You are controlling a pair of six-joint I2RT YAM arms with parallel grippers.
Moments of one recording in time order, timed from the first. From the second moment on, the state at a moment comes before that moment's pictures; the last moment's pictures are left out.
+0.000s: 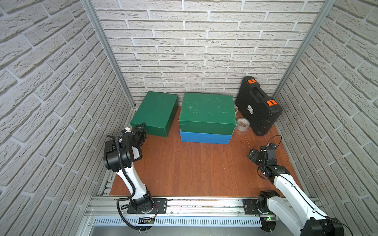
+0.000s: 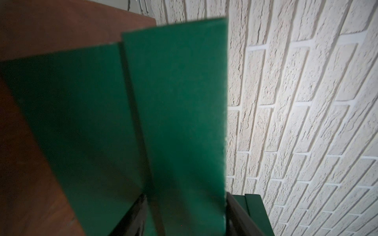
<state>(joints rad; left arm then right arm) 0.35 1.95 0.64 1.19 0.49 -1.37 0.01 0.85 0.39 -0.39 0.23 0.65</state>
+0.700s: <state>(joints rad) 0.36 1.75 0.47 1.10 0.46 -1.39 0.03 0.86 0.39 -0.39 0.25 0.65</state>
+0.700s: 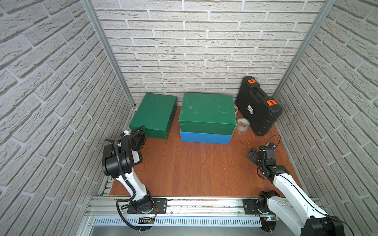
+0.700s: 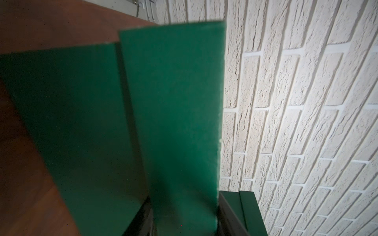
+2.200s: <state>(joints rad) 0.43 0.51 0.71 -0.99 0.23 -0.88 0.43 0.76 0.55 -0.51 0.27 0.69</state>
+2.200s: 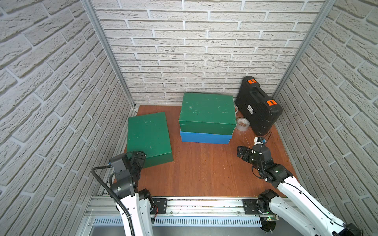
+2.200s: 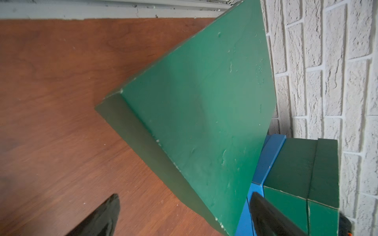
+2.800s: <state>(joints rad) 0.58 0.98 0.89 -0.82 0.21 -0.72 1.14 1.42 1.08 -0.48 0.45 0.66</state>
